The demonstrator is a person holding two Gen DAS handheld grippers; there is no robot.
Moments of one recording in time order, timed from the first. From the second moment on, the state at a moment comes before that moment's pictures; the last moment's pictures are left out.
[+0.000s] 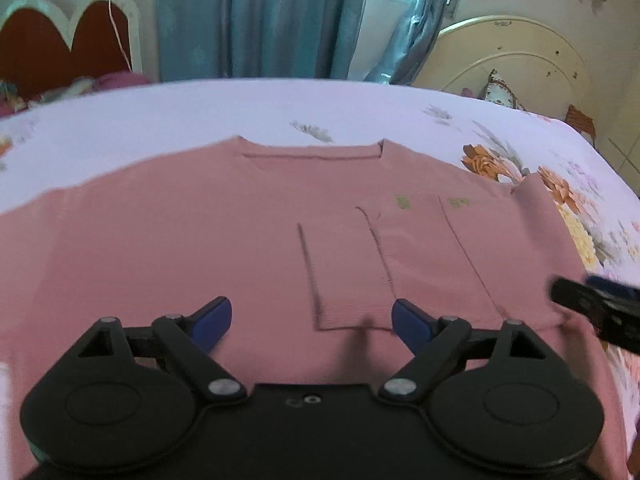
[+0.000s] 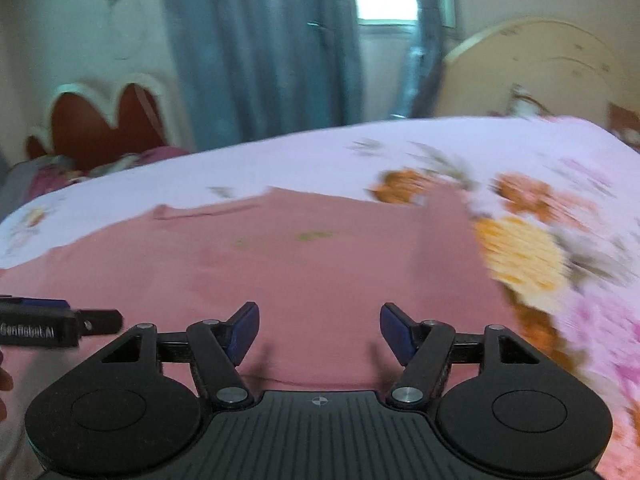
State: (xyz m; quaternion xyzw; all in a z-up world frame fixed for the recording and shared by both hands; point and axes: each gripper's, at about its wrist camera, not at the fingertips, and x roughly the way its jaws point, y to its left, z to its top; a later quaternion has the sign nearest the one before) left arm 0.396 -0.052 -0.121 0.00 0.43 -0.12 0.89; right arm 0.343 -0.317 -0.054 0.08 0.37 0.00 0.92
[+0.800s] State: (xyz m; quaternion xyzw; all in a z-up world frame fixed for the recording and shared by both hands) left arm 0.424 -0.028 -0.071 -0.14 0.34 -0.11 0.92; right arm 0.347 -0.378 -0.090 0.07 0.41 -0.06 0.91
